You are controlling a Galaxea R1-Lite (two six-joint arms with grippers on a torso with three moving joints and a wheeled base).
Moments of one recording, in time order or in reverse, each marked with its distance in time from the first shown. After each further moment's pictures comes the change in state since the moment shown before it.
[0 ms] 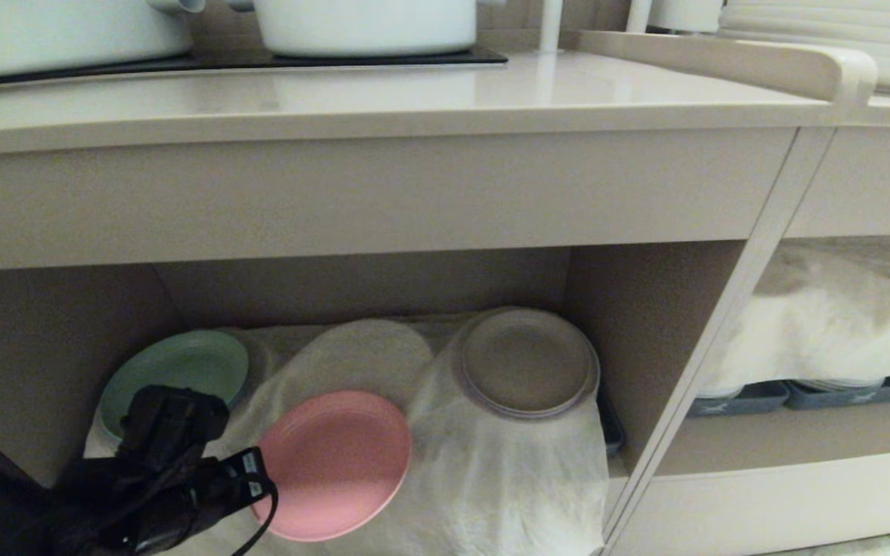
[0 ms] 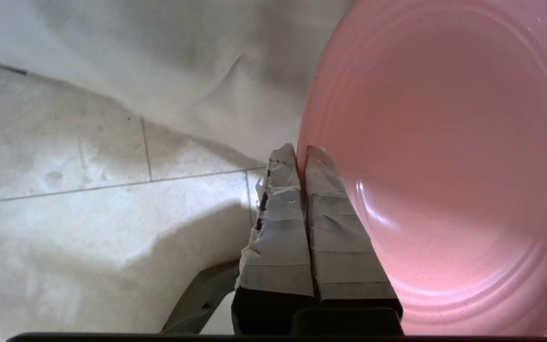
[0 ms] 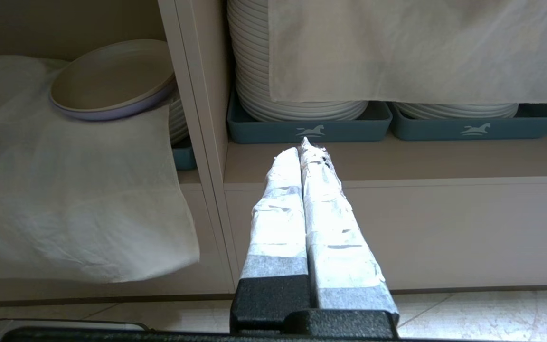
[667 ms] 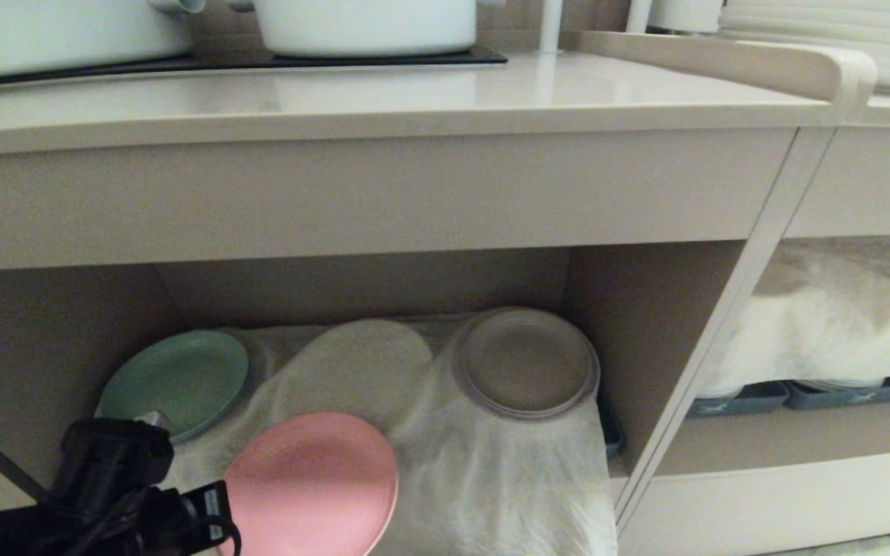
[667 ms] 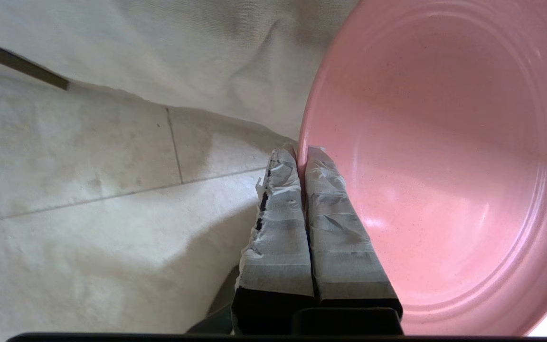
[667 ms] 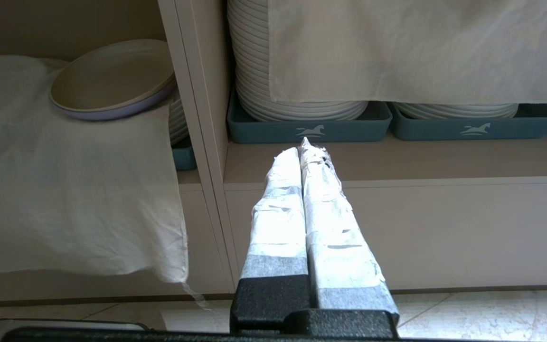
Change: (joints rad) left arm -0.003 -0.186 0.134 0.012 0.021 0.100; right arm 0.000 0.000 0.000 0.000 0.000 0.000
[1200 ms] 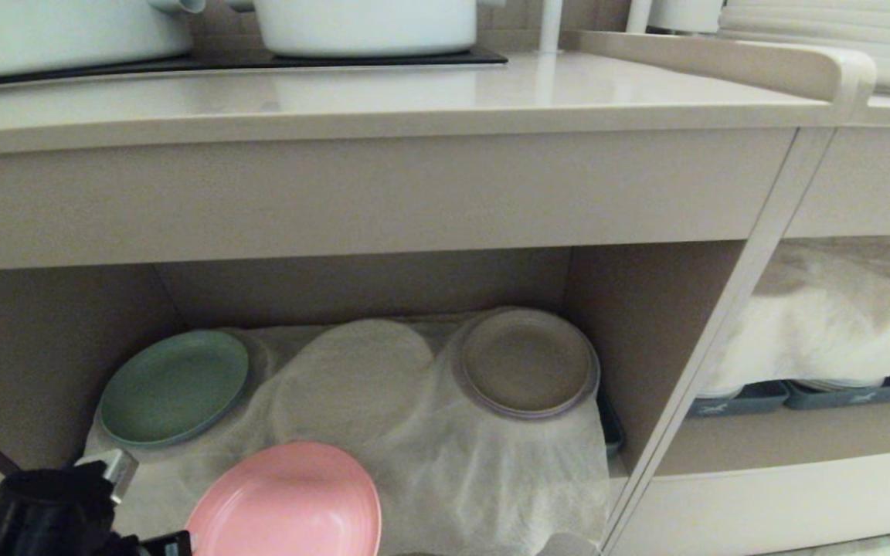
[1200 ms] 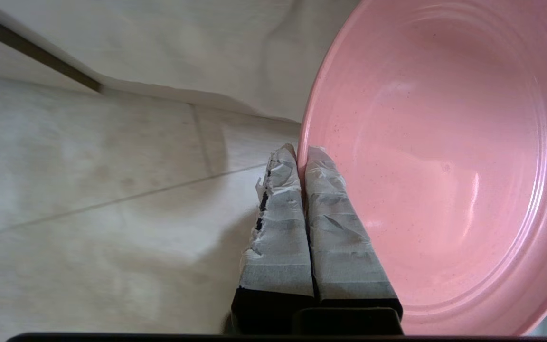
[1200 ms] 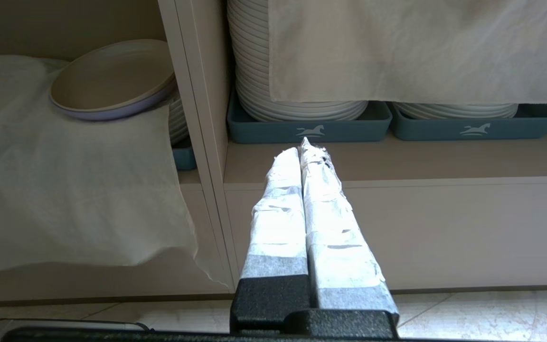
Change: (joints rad) left arm -0.001 -0.152 0.143 -0.008 0.020 0.095; right arm 0.000 0.000 0.000 0.000 0.000 0.000
